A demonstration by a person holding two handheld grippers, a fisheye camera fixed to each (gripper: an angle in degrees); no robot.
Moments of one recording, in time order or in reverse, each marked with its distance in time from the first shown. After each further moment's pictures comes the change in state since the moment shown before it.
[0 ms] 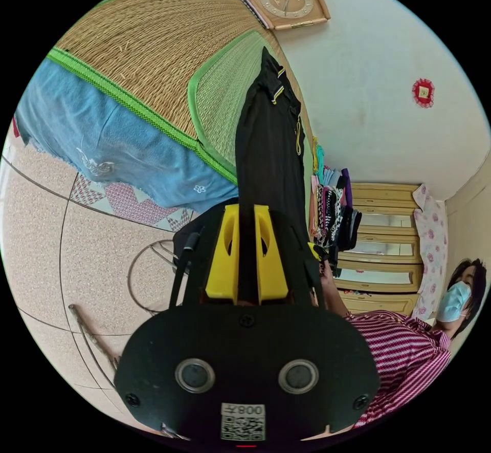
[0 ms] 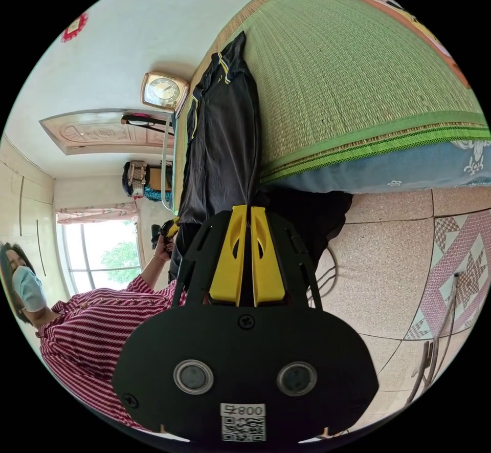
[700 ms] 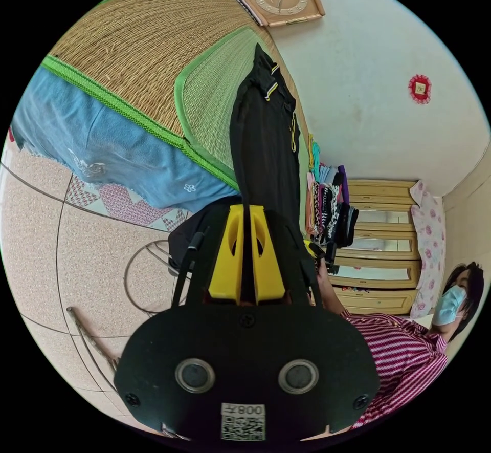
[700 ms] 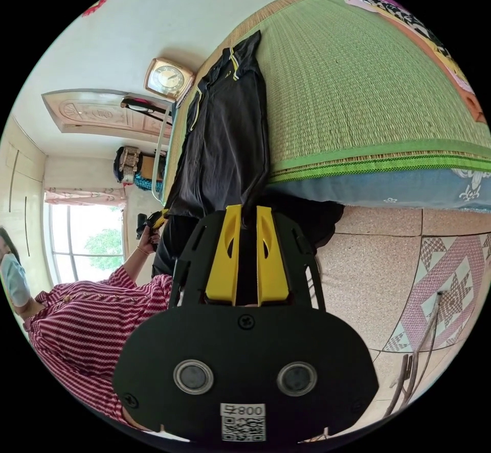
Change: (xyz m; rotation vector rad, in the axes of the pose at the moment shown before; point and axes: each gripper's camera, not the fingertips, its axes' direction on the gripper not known) left arm -0.024 -0.002 0.027 -0.006 0.025 0.019; right arm 0.005 -0.033 -0.019 -0.004 0.073 -0.105
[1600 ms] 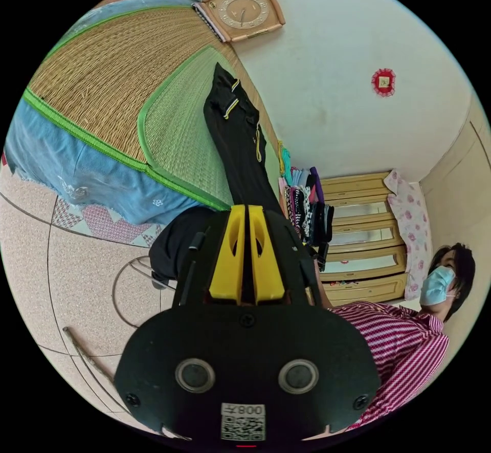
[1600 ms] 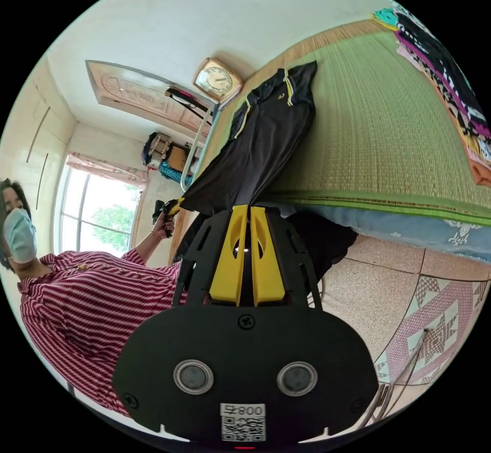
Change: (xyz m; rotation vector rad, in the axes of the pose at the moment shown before) left arm -0.065 0.066 -0.013 0.076 0.126 0.111; right arm -0.030 -0.031 -0.145 0.061 -0.075 -0.219
